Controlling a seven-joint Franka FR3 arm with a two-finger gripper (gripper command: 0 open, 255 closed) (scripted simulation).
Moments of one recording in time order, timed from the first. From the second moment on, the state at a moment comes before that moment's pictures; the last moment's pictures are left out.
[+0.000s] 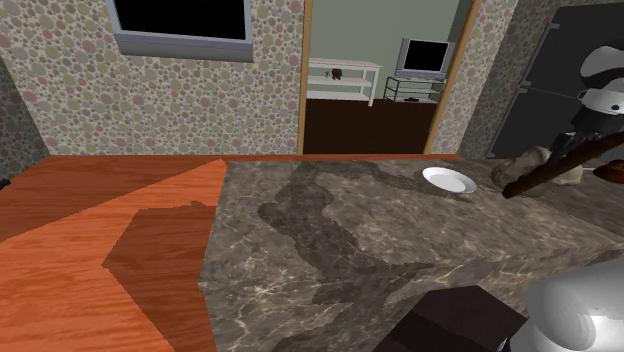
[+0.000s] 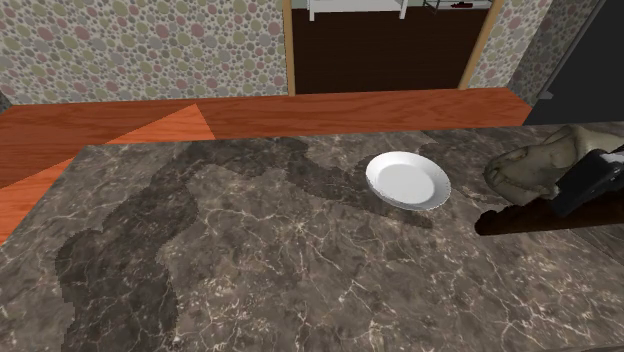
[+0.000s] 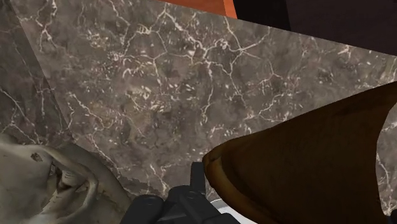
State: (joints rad) arm -0.48 -0.42 -0.64 -2.08 -0.18 1.79 -0.69
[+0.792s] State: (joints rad) arm -0.49 -0.40 -0.67 -2.23 -0.19 1.96 -0.69
